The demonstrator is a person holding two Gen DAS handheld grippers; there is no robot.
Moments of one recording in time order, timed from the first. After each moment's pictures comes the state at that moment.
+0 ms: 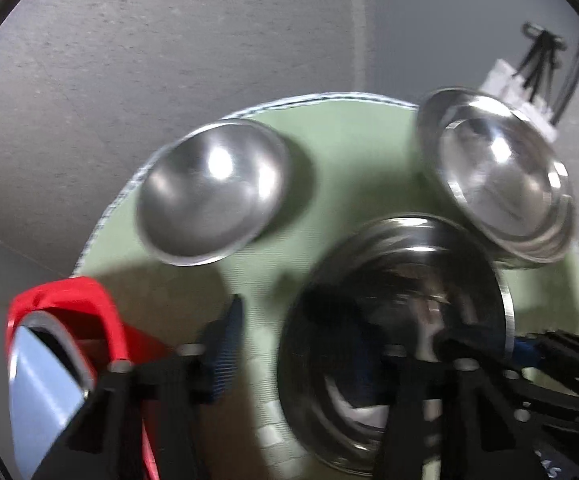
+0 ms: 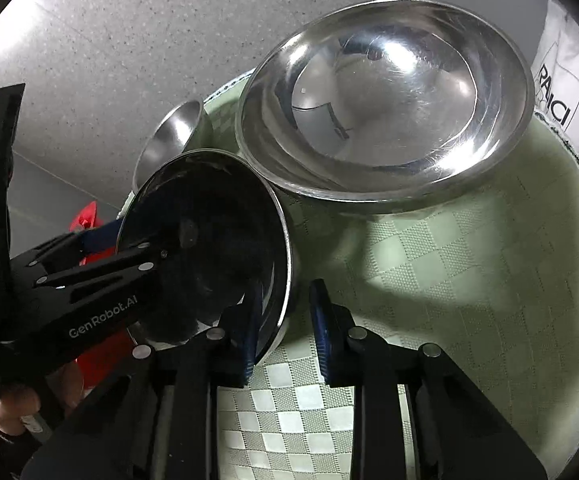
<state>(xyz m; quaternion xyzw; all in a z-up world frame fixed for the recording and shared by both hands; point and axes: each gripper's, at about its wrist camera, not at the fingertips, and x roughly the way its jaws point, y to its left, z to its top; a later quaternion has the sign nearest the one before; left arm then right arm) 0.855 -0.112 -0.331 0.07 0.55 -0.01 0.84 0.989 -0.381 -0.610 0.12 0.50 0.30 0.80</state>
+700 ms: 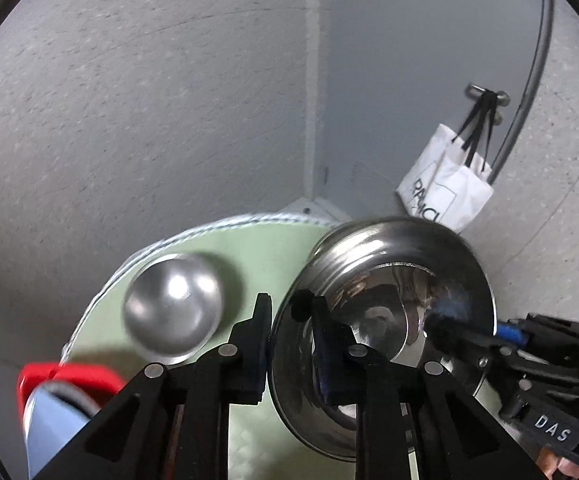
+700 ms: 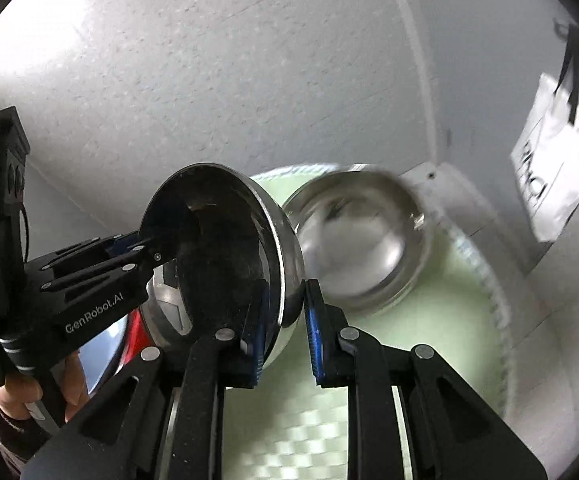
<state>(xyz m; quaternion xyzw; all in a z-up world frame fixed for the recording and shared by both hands) 0.853 -0.136 -0.220 0.05 0.46 -0.08 0.89 1.002 -0.450 -0.506 0.10 0.42 0.28 0.86</state>
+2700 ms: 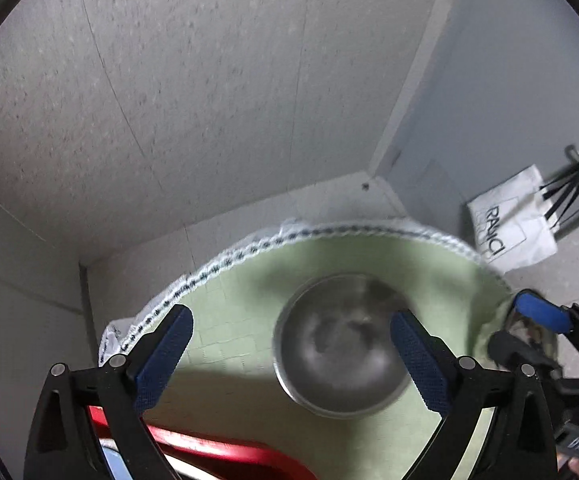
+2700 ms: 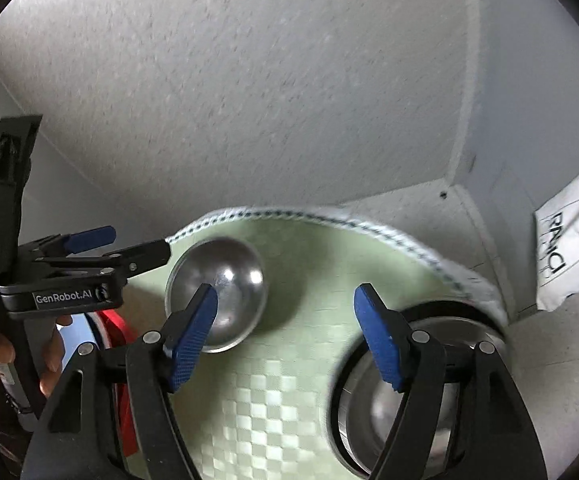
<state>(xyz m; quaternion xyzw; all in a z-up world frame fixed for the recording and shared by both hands) 0.966 0.035 -0.279 -0.06 0.55 0.03 0.83 1.096 -0.280 -0.500 -0.02 0.46 0.31 0.83</state>
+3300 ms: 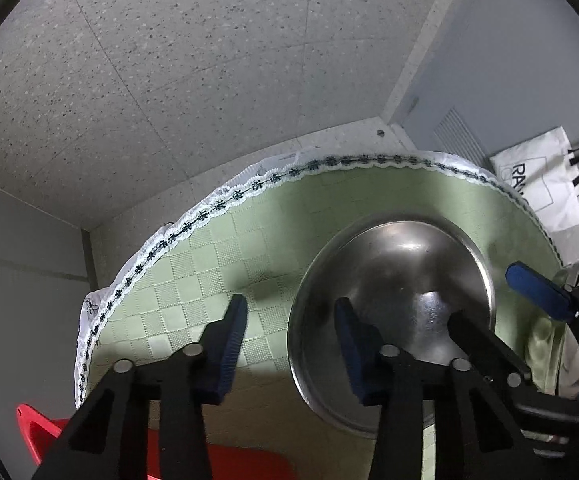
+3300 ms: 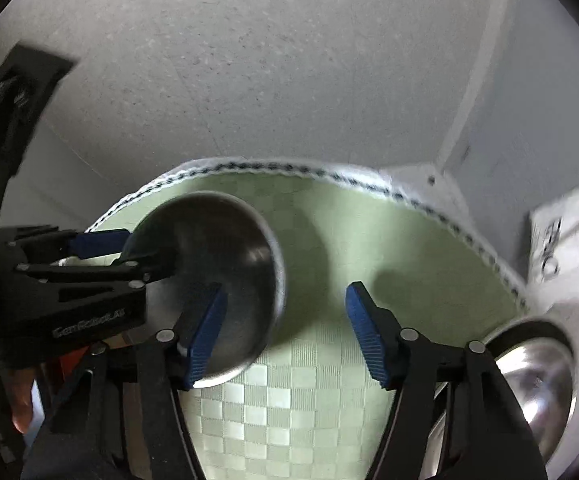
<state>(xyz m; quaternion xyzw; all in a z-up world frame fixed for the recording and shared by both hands) 1.004 0.035 -0.347 -0.05 0.62 0.04 0.78 1.100 -0.211 -0.552 -0.13 0.46 0.28 0.83</state>
